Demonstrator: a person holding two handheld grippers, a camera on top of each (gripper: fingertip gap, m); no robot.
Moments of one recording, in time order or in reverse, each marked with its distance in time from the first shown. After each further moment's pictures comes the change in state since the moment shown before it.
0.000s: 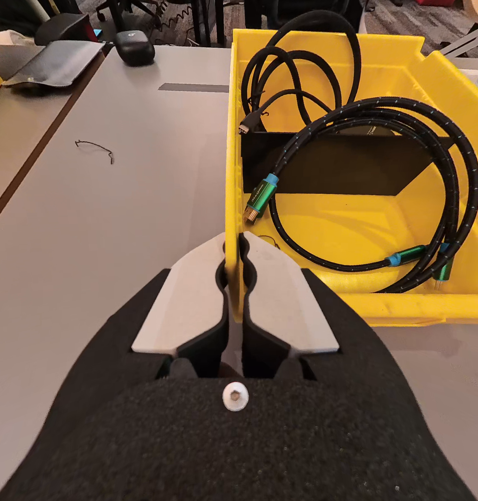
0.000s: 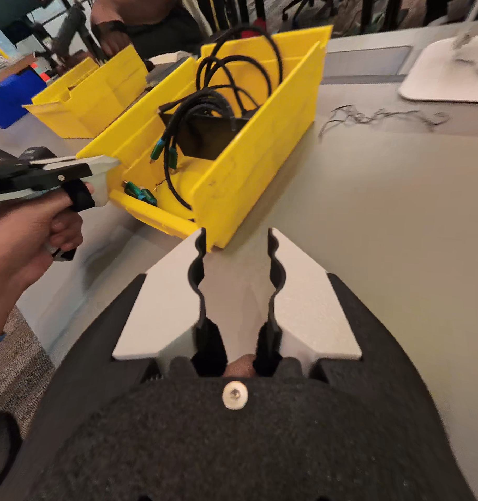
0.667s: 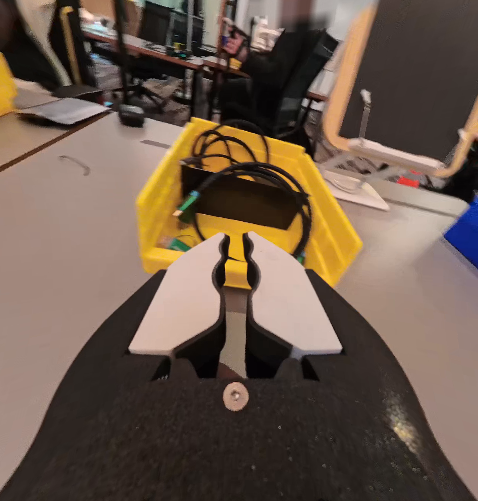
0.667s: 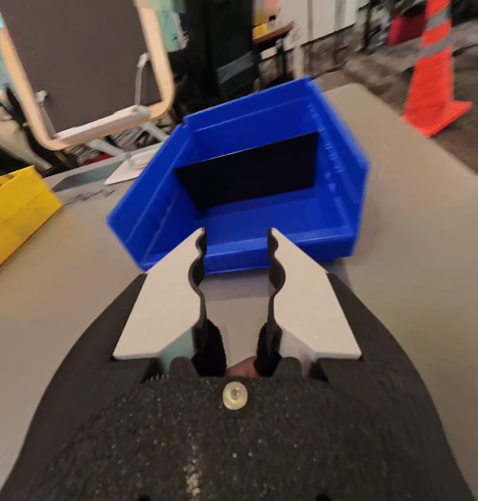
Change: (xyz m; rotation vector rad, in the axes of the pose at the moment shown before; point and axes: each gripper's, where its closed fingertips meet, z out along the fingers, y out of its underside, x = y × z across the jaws) left arm 0.078 -0.010 -0.092 0.297 0.064 -0.193; right arm 0.363 0.031 -0.305 0.340 0.461 0.170
